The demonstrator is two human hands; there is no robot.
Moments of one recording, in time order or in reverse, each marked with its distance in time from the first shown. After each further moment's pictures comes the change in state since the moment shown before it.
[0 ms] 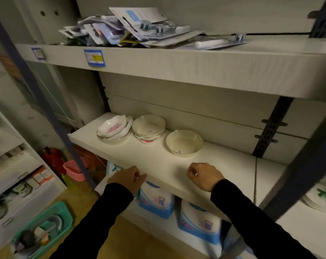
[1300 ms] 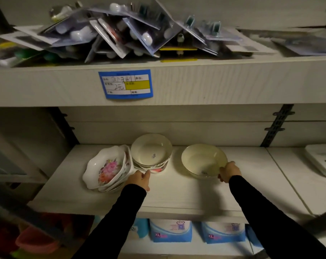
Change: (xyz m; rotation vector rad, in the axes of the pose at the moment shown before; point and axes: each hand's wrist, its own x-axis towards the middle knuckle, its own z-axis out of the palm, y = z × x) left_hand 0.251 -0.079 -0.002 -0.405 -0.435 0.040; right_hand 0.151 -0.033 0.033 0.694 0.398 0.977
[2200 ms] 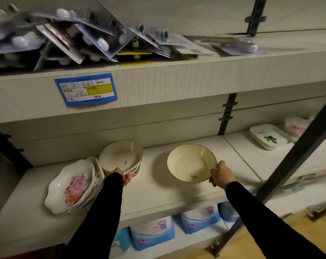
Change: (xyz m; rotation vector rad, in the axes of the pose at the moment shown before) left_hand 0.055 0.033 0.014 -0.776 -0.166 -0.278; right_hand -0.077 0.045 -0.041 0.120 0.114 -0.043
